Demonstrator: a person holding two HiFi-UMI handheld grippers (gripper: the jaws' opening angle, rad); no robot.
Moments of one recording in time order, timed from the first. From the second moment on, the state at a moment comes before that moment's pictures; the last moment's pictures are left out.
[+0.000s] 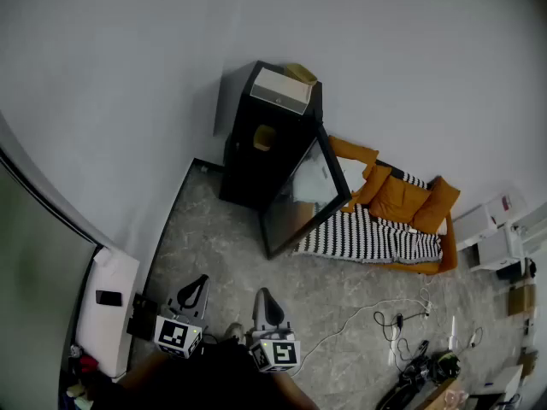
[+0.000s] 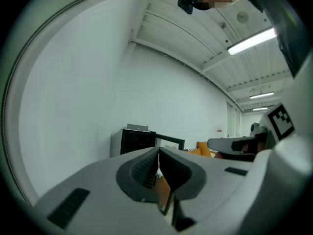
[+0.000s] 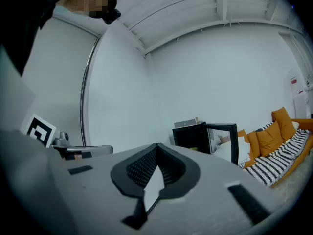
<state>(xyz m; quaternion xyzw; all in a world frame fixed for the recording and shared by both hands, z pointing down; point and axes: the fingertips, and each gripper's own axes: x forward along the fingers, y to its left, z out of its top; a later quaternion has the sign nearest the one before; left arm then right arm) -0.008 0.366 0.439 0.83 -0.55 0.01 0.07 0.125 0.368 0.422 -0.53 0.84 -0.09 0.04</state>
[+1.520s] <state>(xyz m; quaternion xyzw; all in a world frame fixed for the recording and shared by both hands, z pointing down) -0.113 0.346 0.438 0.85 -0.52 -0.01 0.09 0.035 0.342 0.433 -0.58 0.81 -0.10 0.04</state>
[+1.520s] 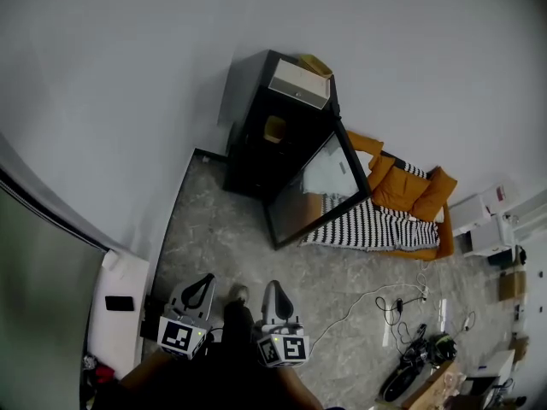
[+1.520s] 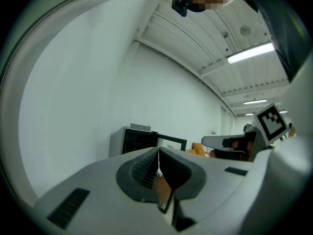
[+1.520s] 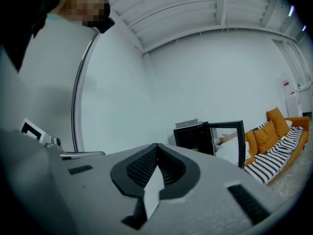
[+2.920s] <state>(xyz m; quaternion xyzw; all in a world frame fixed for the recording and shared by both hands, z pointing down) -0.014 0.040 0.426 0.82 -0.56 0.00 0.10 0.127 -0.010 0.441 -0.53 0.84 -0.12 0.08</state>
